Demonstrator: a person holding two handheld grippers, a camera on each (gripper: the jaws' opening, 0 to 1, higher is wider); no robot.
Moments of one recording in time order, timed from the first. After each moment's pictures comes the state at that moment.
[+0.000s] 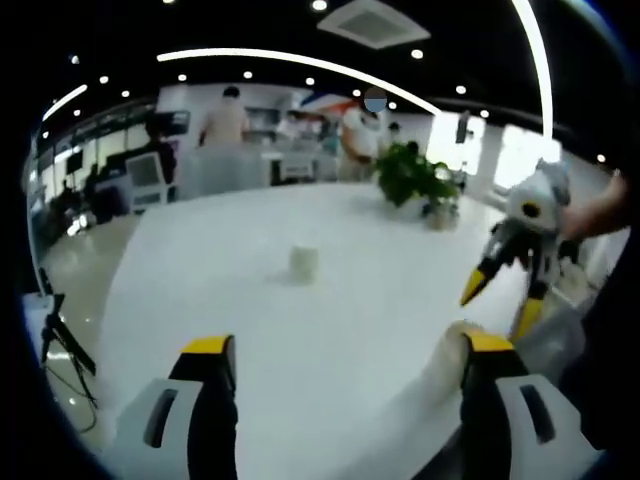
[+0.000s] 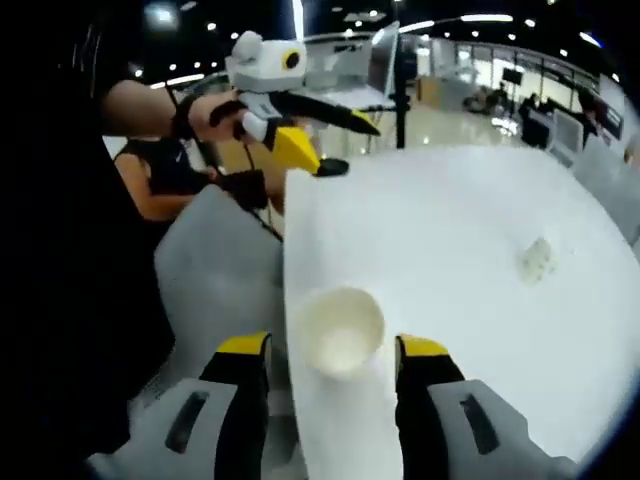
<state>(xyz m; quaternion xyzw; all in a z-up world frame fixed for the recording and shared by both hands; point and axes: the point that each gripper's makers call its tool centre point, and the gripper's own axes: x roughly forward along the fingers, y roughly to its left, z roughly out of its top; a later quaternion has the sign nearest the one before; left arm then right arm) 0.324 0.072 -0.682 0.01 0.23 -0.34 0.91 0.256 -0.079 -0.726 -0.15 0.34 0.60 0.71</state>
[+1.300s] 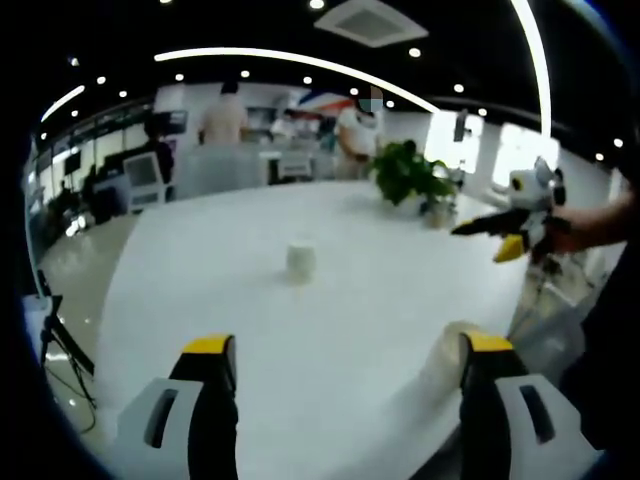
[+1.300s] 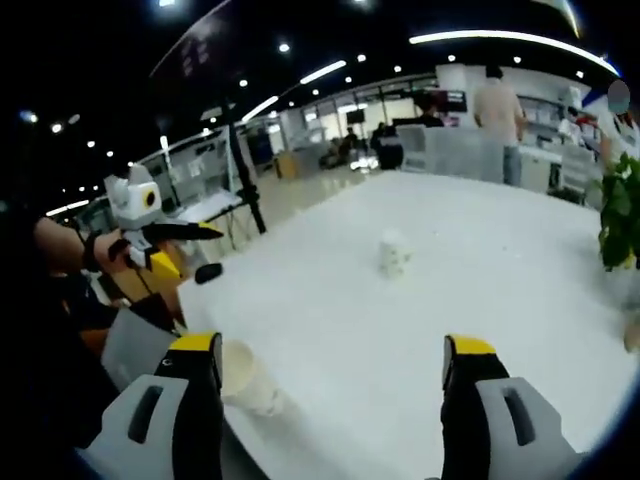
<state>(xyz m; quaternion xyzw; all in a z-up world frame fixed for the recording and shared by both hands) 0.321 0.070 -0.682 0.01 0.24 -0.34 0.91 0.338 -0.162 -0.683 -0.01 0.26 0.39 0.89</state>
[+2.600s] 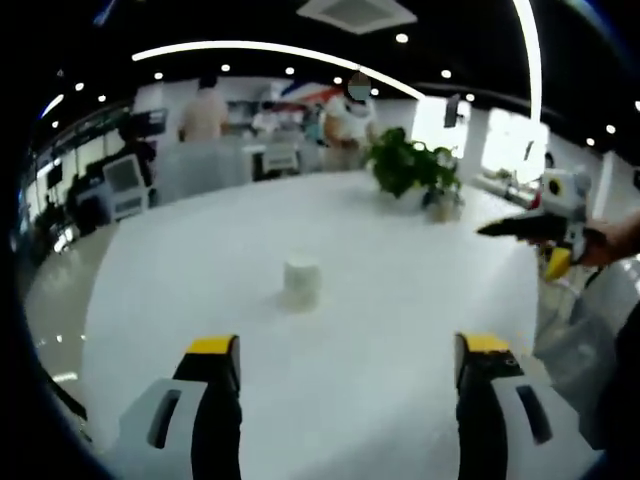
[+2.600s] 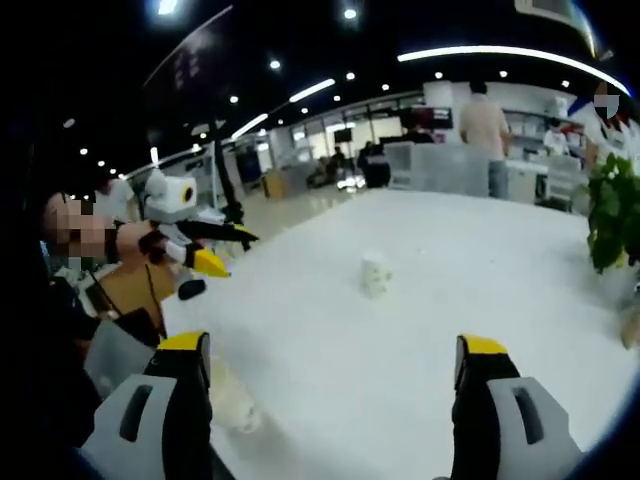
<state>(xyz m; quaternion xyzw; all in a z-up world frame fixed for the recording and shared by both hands) 0.429 0.026 -0.702 0.04 0.24 -0.37 0.90 0.357 -0.171 -0.688 0.02 0.22 0.36 0.90</state>
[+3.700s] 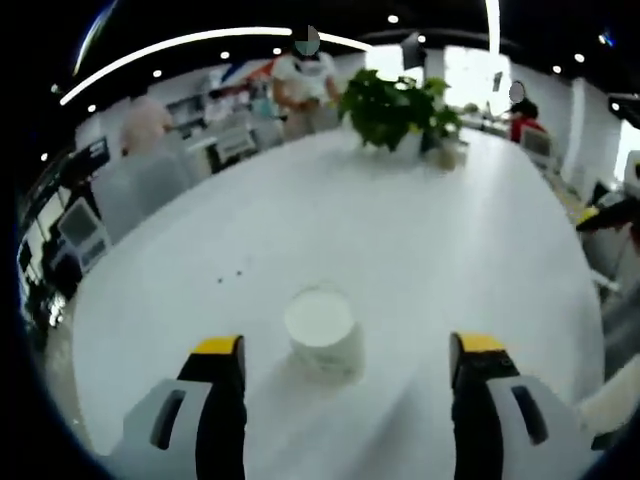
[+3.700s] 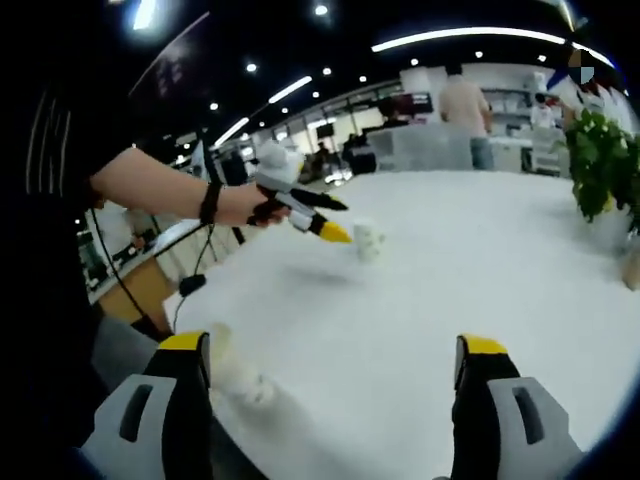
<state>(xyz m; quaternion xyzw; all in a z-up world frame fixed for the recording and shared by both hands) 0.567 -0.060 -0.768 0.17 0.28 -0.44 0.84 0.318 -0.187 -0.730 0.05 0.26 0.34 0.90</state>
